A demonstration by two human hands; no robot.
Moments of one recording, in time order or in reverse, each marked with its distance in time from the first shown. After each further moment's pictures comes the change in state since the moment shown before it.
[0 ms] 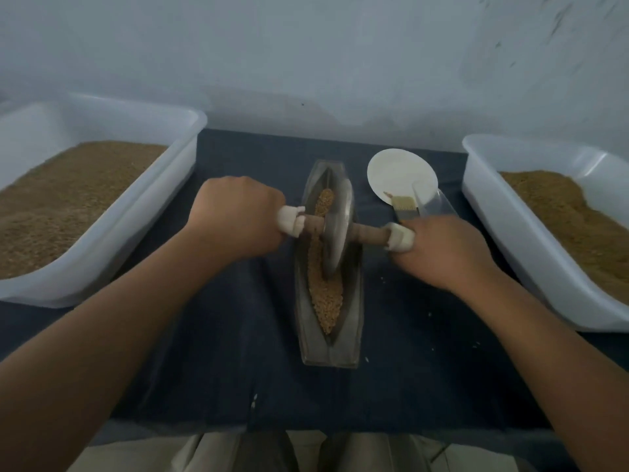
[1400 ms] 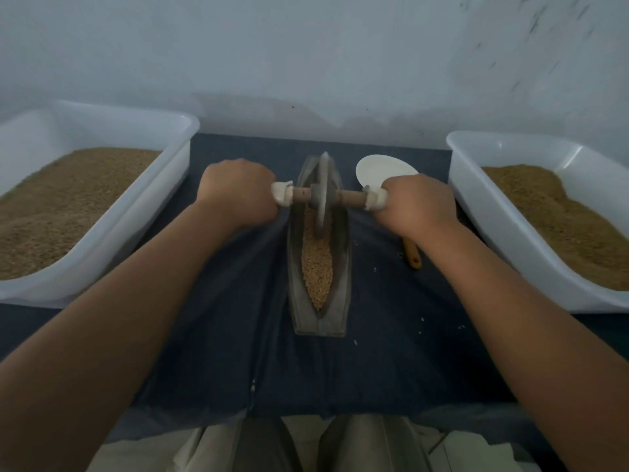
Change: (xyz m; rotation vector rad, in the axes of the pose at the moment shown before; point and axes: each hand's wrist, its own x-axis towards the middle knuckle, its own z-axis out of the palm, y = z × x) left_hand 0.042 -0.006 0.007 -0.079 -0.130 -0.109; right_hand 0.058 -0.009 -0.002 -0.053 0.153 0.086
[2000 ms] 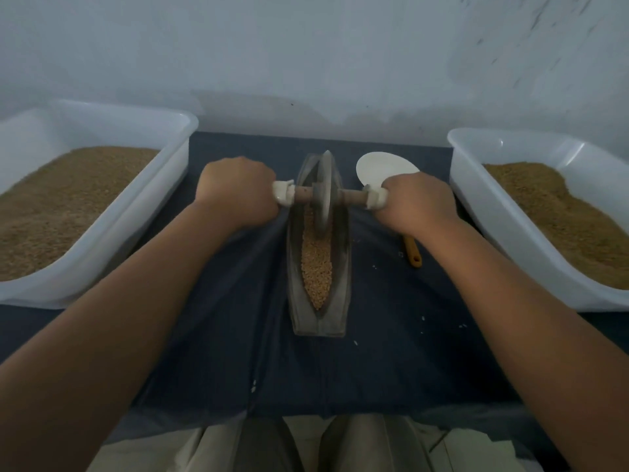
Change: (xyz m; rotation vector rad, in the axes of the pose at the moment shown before) left_hand 0.000 0.002 -0.002 0.022 0.031 0.008; right_hand 0.005 0.001 -0.004 -0.032 -0.121 -0.011
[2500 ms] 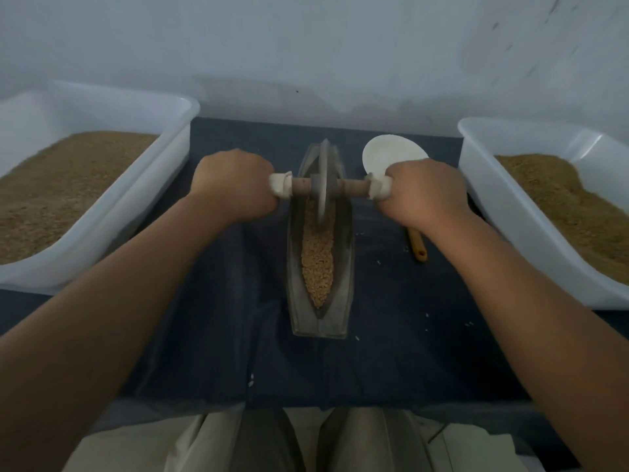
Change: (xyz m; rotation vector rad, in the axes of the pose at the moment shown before) left_hand -0.007 -0.004 0.006 -0.053 -0.043 -0.025; right_hand -0.004 -0.001 -0.002 -0.004 0.093 -0.064
